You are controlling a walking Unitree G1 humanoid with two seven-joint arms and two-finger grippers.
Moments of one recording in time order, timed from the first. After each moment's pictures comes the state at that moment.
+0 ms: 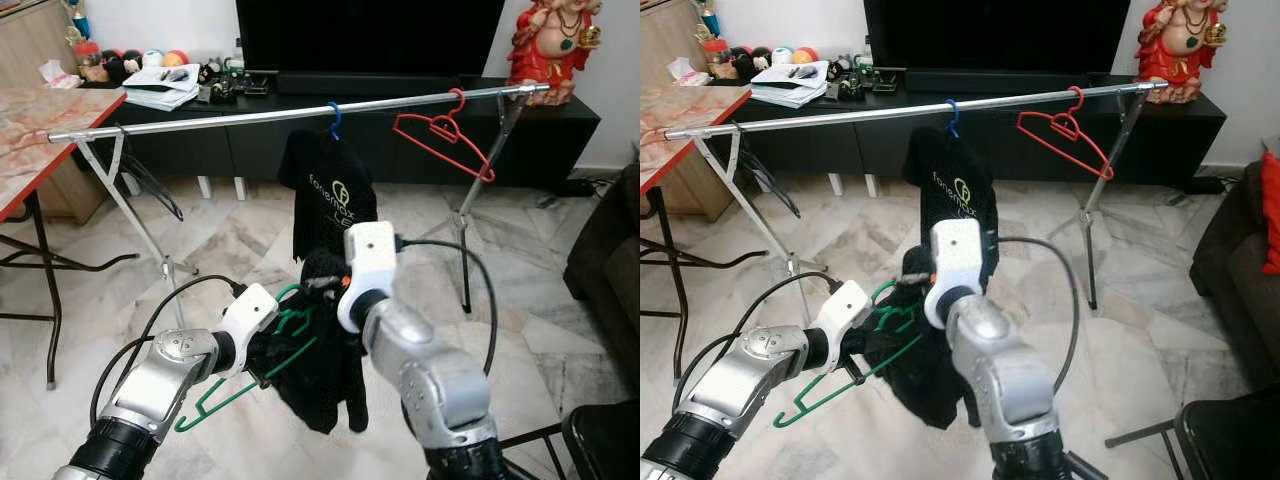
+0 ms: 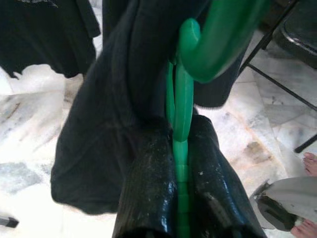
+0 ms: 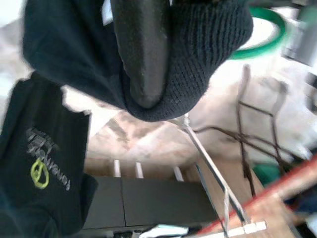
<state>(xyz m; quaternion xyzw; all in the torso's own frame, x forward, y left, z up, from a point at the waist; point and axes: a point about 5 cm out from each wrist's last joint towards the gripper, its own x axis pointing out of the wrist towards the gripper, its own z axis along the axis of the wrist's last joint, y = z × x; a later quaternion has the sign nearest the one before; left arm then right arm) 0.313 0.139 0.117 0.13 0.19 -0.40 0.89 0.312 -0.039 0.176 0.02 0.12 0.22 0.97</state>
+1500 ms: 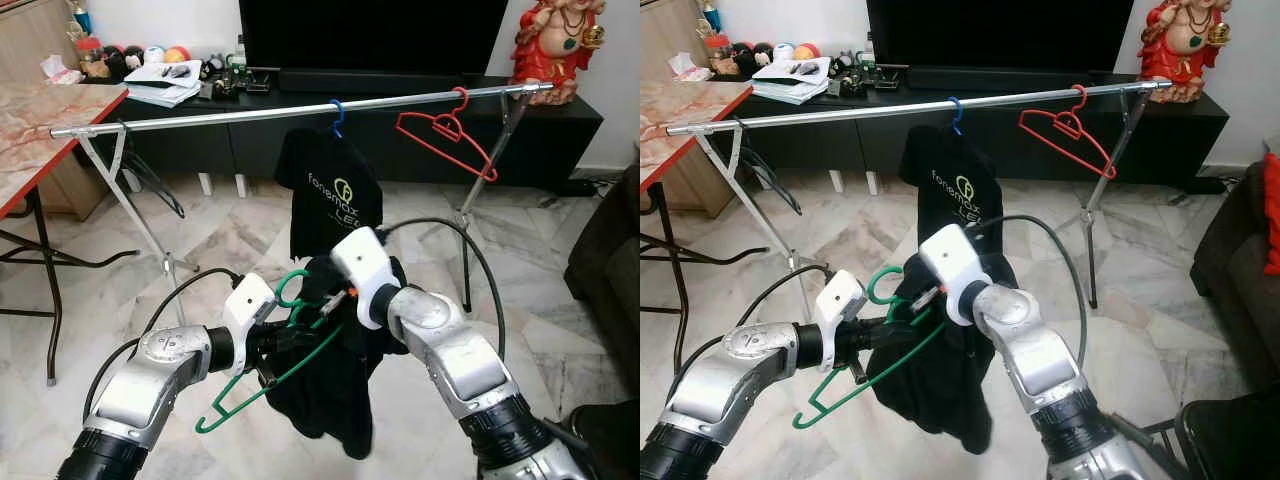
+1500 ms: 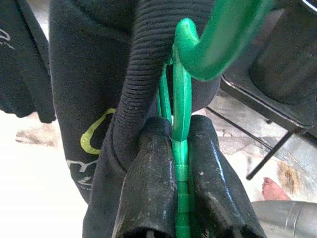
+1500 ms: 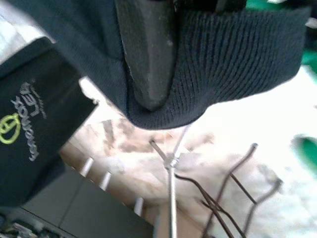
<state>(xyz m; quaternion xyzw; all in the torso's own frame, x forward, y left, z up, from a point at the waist) 0.296 0.134 0.139 0.05 0.13 -0.48 0.87 0.341 -0.054 0.170 -0.20 0.11 0.37 0.90</state>
